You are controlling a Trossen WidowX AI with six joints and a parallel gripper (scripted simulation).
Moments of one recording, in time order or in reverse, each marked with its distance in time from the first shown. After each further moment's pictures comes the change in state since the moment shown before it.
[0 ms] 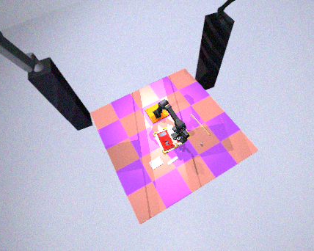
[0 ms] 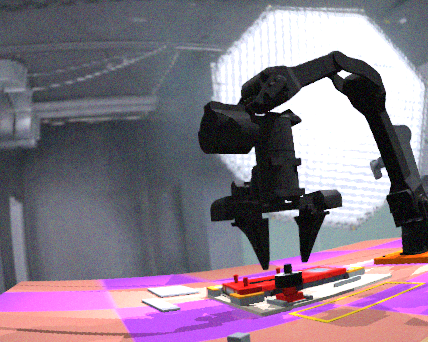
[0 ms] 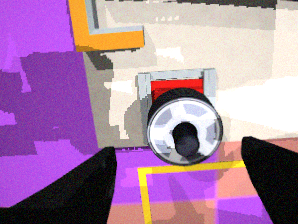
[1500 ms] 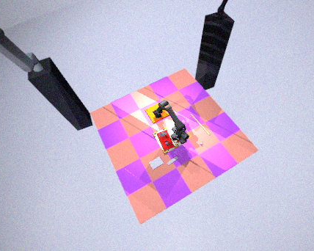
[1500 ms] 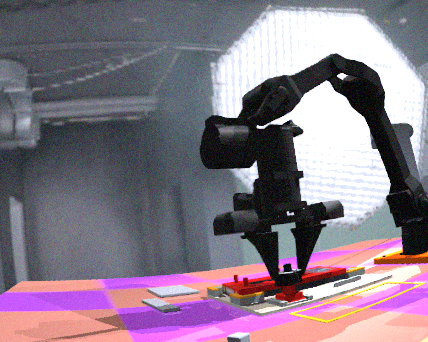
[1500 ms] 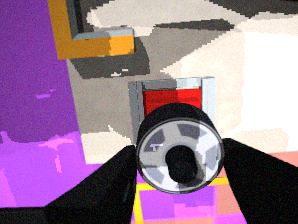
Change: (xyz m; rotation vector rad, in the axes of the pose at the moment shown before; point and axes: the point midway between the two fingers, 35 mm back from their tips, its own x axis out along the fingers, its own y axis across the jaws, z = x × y) arm 0.016 -0.003 0.001 0.000 -0.002 -0.012
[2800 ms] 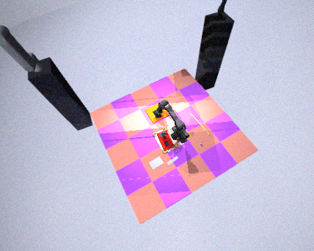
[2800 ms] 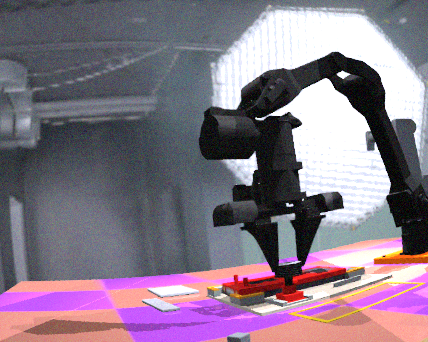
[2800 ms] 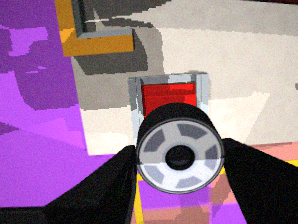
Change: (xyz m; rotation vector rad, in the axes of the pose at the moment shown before) arm -0.012 -0.001 0.000 -0.001 -0.001 -0.007
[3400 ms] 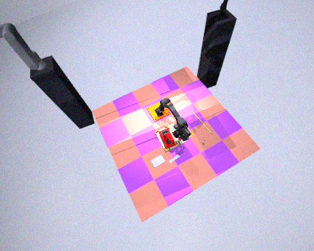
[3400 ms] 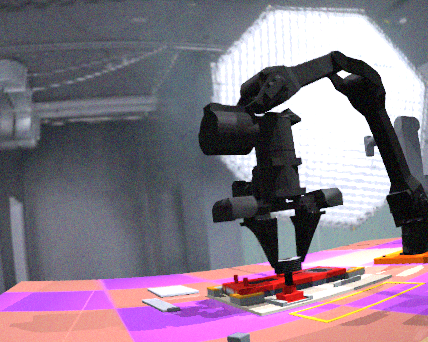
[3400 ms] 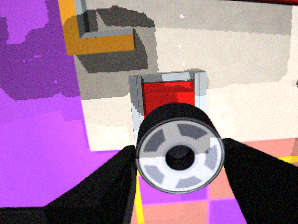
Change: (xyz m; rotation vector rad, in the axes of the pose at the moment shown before) arm -0.006 0.000 0.000 0.000 0.000 -0.001
